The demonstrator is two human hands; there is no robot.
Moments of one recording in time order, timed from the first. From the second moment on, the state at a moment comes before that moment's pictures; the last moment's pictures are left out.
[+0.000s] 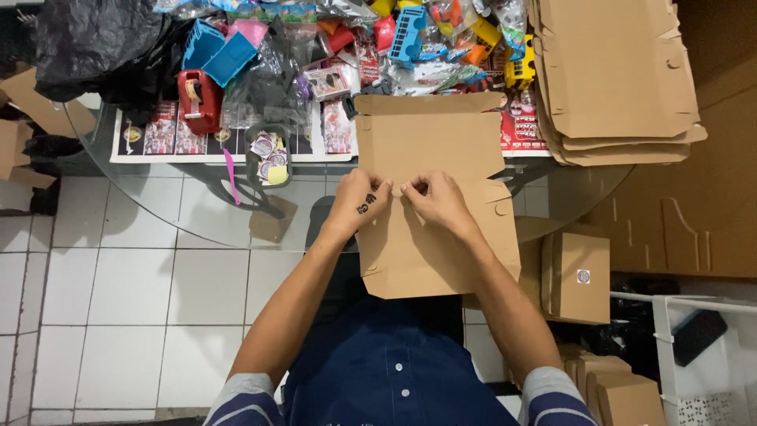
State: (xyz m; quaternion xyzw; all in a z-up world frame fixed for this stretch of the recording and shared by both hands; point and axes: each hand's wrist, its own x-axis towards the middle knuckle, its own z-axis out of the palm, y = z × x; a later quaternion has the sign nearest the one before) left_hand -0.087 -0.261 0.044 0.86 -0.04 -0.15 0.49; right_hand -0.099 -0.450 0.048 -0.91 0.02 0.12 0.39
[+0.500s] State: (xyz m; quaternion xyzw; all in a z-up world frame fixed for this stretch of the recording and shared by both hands) left_hand -0.090 -0.255 0.060 0.86 -0.06 -0.15 0.48; right_hand -0.089 -0.451 0.051 -0.93 0.00 0.14 0.35
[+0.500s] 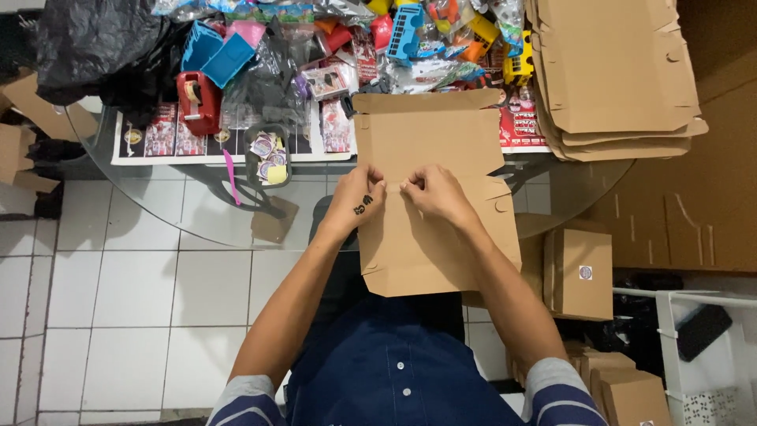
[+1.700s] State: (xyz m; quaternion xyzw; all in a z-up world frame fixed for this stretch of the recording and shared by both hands) left_hand -0.089 -0.264 0.070 0.89 -0.02 -0.14 0.44; right_hand -0.079 -0.444 0.049 -0.94 0.03 0.14 0.30
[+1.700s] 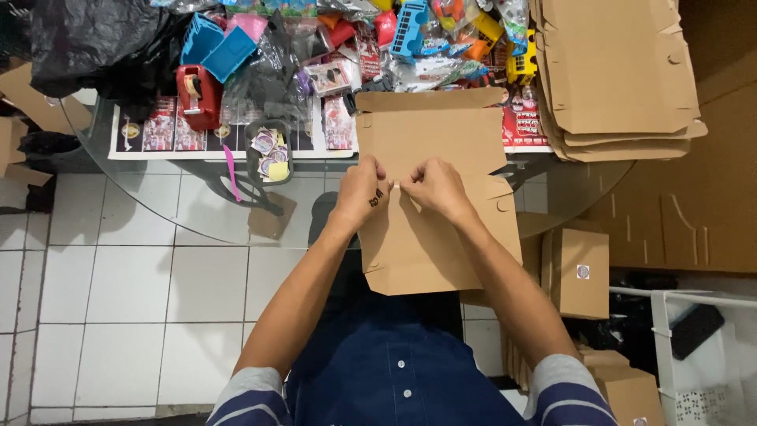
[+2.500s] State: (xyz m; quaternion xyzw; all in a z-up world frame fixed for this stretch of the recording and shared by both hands) left_hand -0.078 -0.265 0.039 0.88 -0.05 -0.13 0.45; right_hand -0.083 -0.454 0.034 -0.95 0.06 0.08 0.31
